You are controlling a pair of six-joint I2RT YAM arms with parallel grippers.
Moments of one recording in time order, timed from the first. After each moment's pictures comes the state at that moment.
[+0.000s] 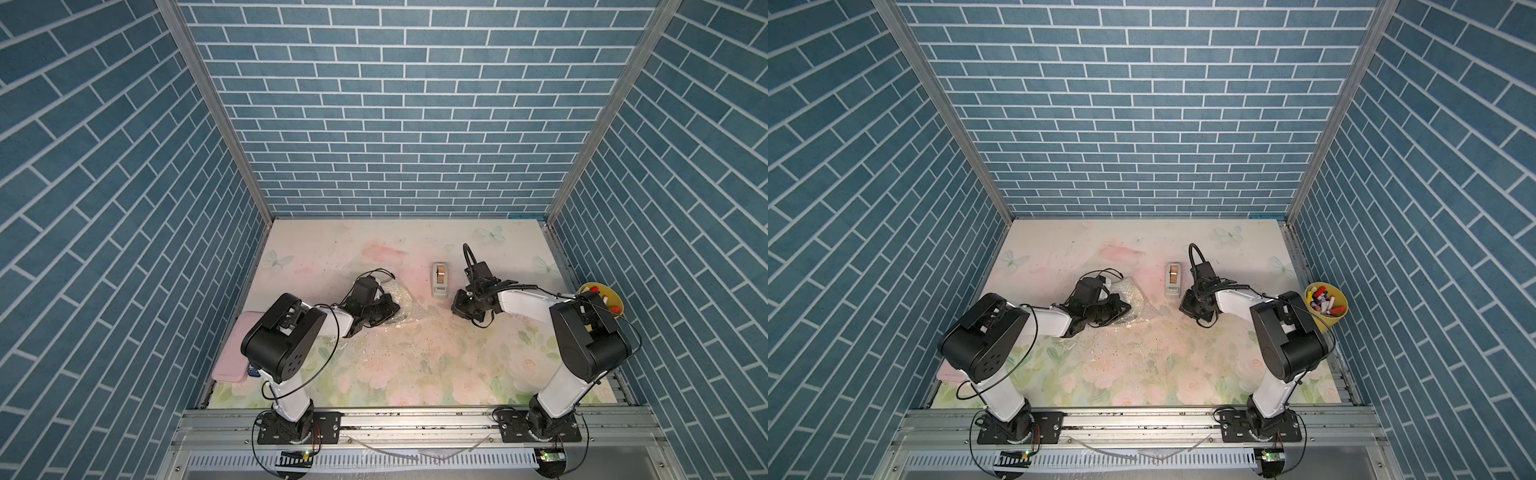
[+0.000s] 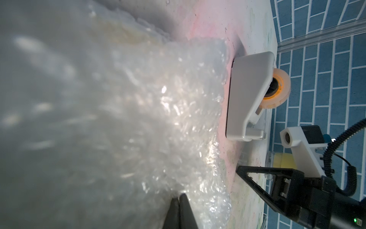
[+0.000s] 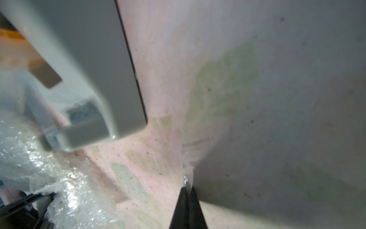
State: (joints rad) left arm -0.52 1.76 0.66 0.37 0.35 -0.98; right arm 0.47 1.68 0.88 -0.34 -0.26 0.79
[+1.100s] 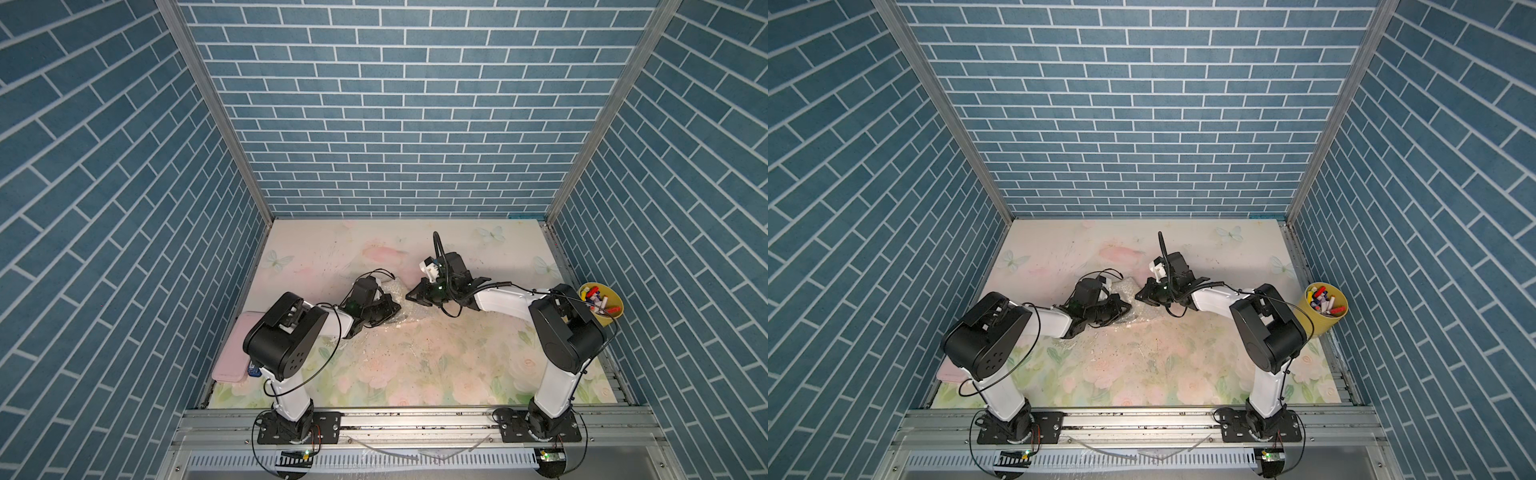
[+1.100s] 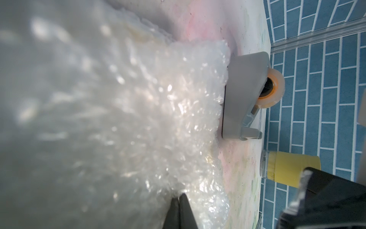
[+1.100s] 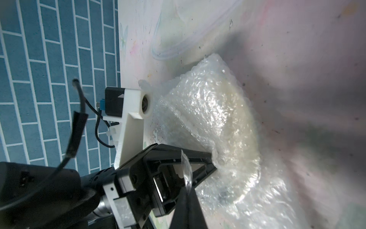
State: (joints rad) left arm -0.51 1.78 0.65 0.43 0.37 -0.99; right arm 0.67 1.83 1.07 0.00 -0.60 0.81
